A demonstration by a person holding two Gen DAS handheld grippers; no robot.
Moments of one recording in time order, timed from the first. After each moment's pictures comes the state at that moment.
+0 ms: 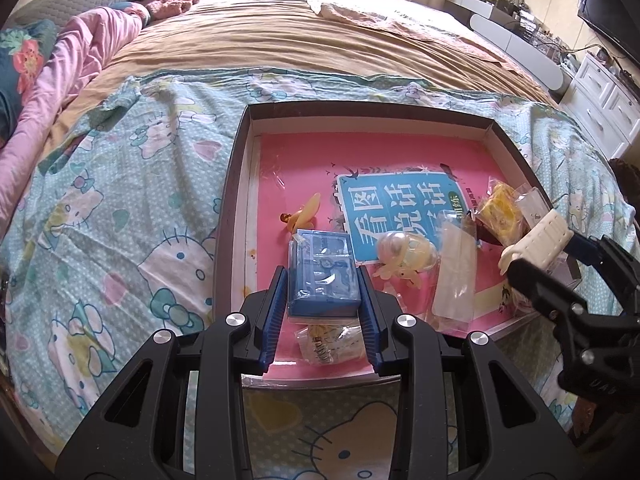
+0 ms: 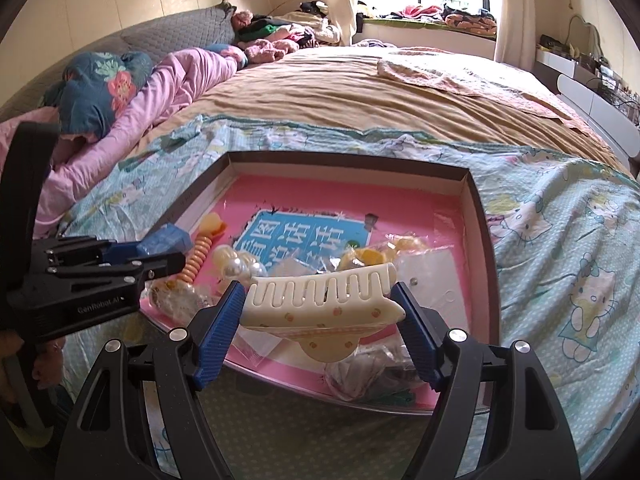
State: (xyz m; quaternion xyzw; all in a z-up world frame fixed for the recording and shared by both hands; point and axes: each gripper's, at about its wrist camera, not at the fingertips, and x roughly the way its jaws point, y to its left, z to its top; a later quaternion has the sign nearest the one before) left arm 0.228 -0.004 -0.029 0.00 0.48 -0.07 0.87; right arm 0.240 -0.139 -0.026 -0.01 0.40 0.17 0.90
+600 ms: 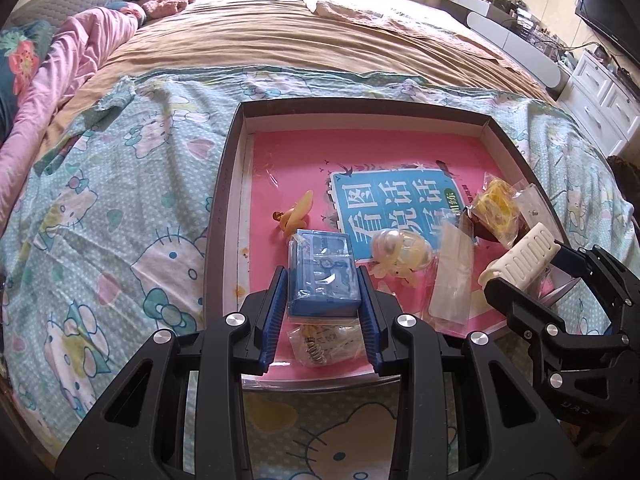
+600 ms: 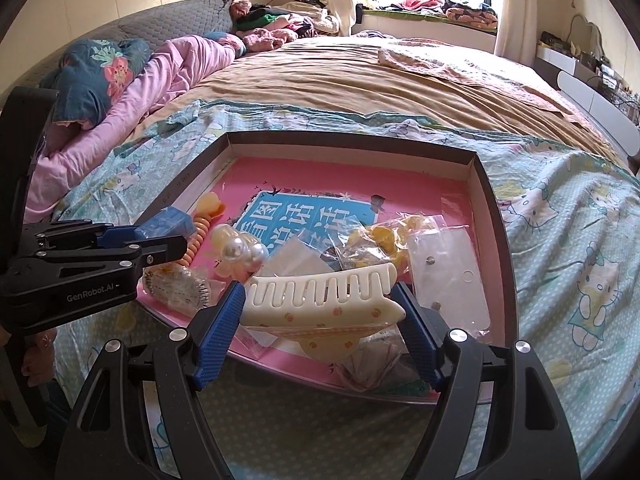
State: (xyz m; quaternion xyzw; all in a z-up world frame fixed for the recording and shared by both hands) left arm 0.229 -0.008 -0.031 0.00 0.48 -0.07 0.87; right arm 0.237 -0.131 -0.038 -0.02 0.41 0.16 0.90
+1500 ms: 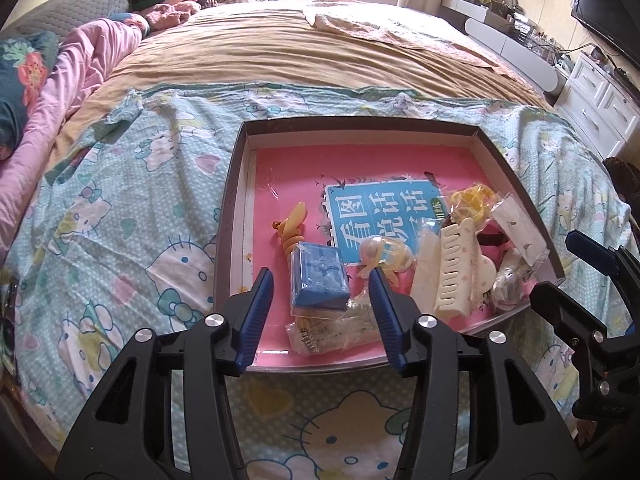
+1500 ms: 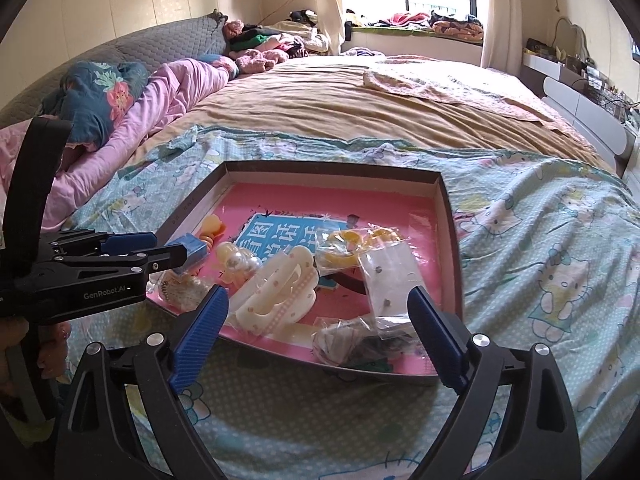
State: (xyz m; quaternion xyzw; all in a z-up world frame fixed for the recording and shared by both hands) left arm 0.216 -0.012 -0.009 0.01 0.47 -0.07 0.88; right arm 0.208 -0.155 -0.003 0.00 0.38 0.15 0.91
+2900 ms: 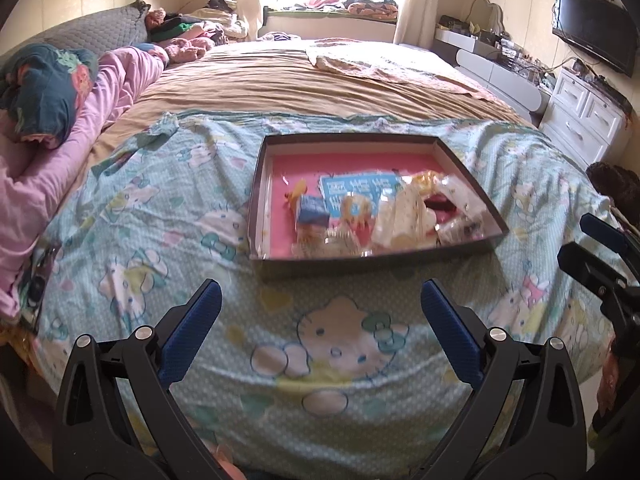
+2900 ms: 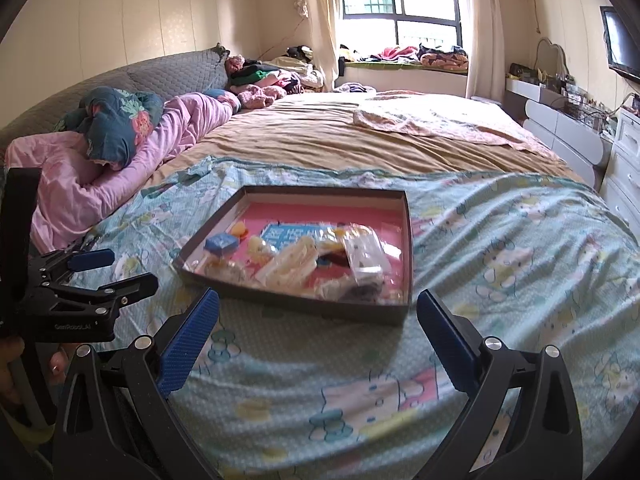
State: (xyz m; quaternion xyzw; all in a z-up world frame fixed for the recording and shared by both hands) left arm 0.097 -0.008 0.025 0.01 0.40 -0.06 0.91; right arm 0.101 -0.183 0.038 0.00 0.32 0.14 0.94
